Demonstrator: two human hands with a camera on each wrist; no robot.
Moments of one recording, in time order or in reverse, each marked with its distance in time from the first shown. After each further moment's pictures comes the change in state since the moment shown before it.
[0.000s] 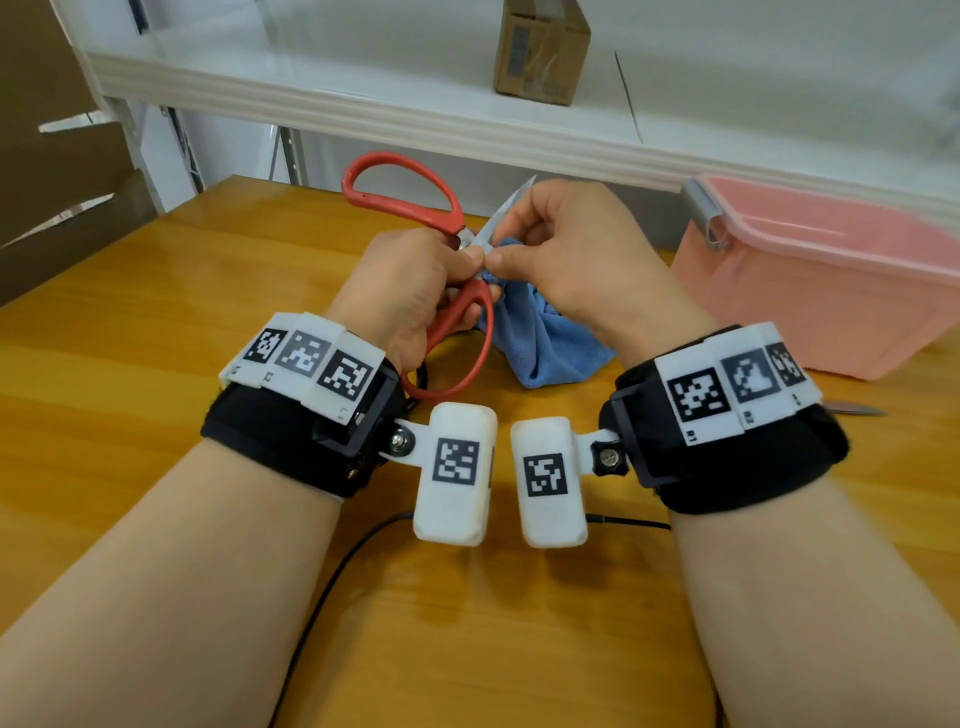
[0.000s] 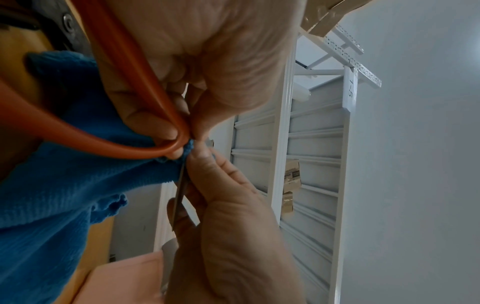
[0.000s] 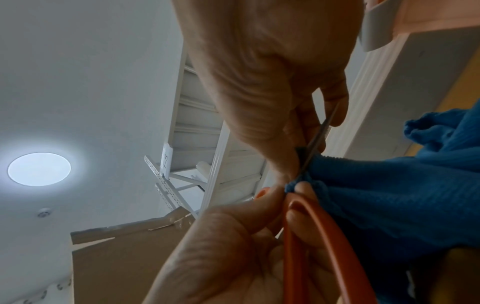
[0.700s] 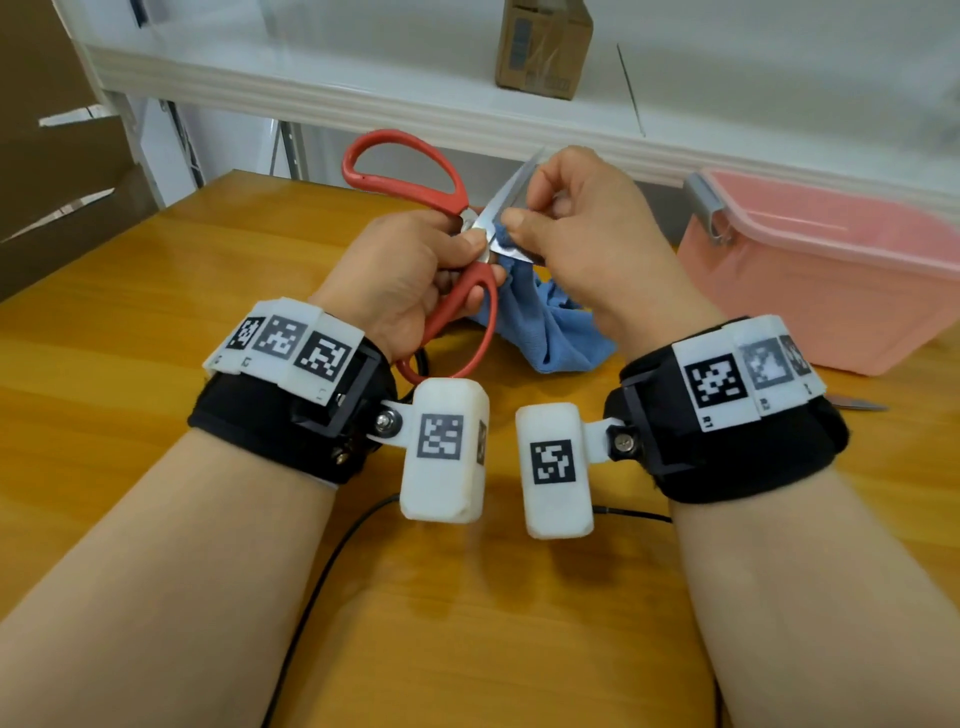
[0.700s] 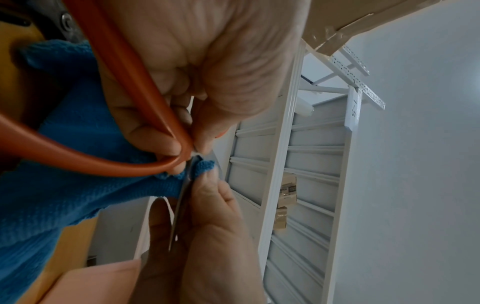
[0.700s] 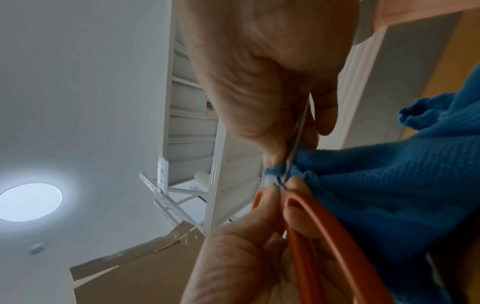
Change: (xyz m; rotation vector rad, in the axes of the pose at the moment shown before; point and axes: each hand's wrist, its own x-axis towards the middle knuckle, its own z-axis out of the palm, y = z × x) left_hand -0.005 0.007 -0.003 -0.076 -0.099 0.033; right_hand 0.000 0.000 -0.002 0.159 0.117 0.021
